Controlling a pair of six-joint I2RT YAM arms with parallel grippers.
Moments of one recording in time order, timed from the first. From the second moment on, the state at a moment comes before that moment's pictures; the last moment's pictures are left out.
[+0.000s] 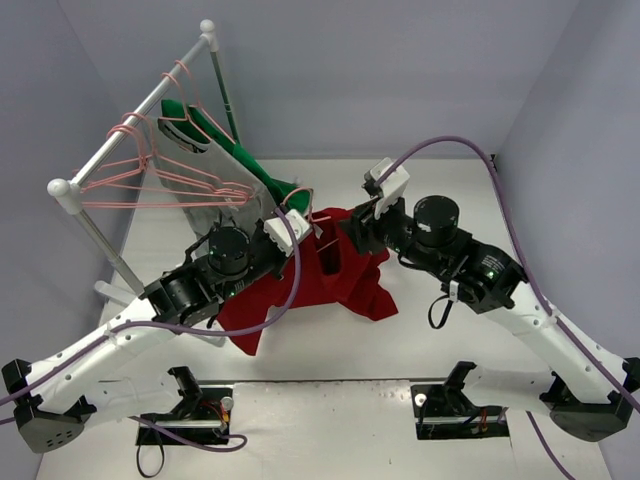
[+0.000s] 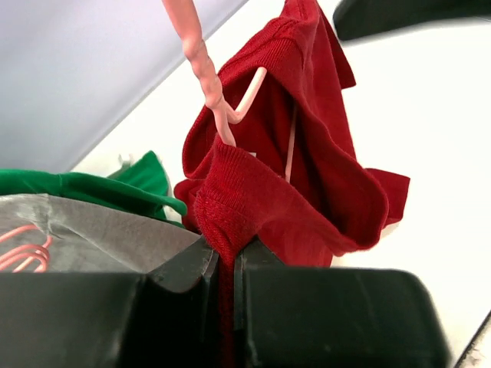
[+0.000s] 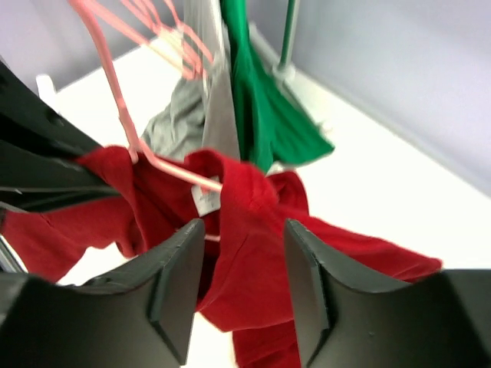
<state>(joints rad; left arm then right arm) -0.93 1.00 1.13 -0.35 -0.16 0.20 0.87 1.08 1.34 -0.46 0.11 -0.03</state>
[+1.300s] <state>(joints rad) -0.88 1.00 1.30 -0.64 0.17 0.38 0.71 1.12 1.28 -0.61 -0.34 -0.44</state>
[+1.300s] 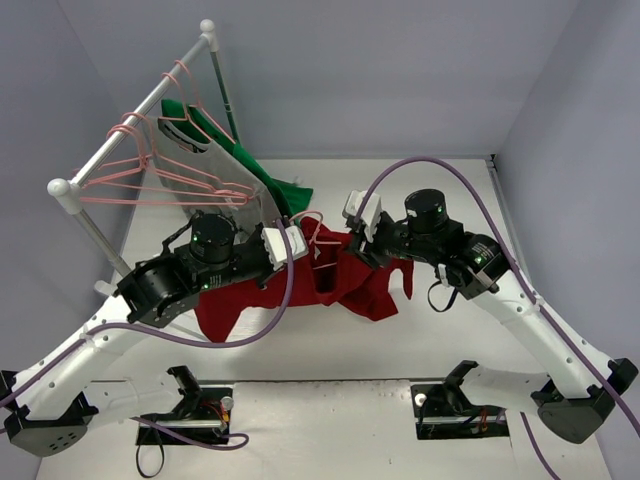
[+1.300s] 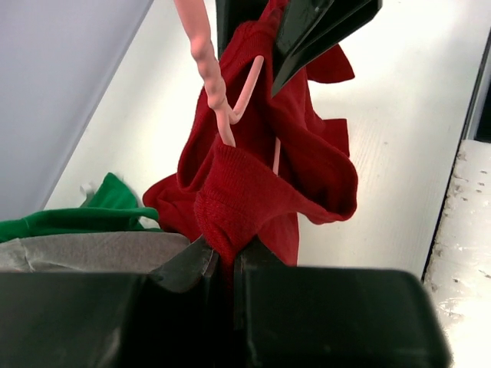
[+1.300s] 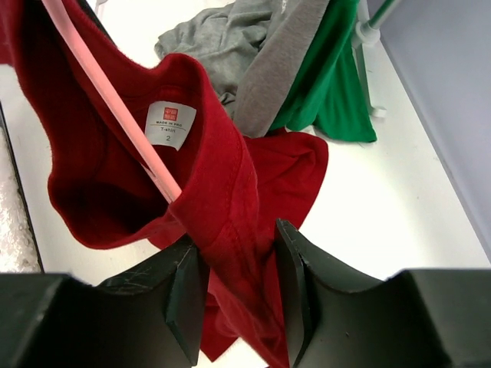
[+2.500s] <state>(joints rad) -0.66 0.95 1.49 -0.81 0.17 0.43 0.71 1.00 1.48 -0.72 -0.27 -0.49</state>
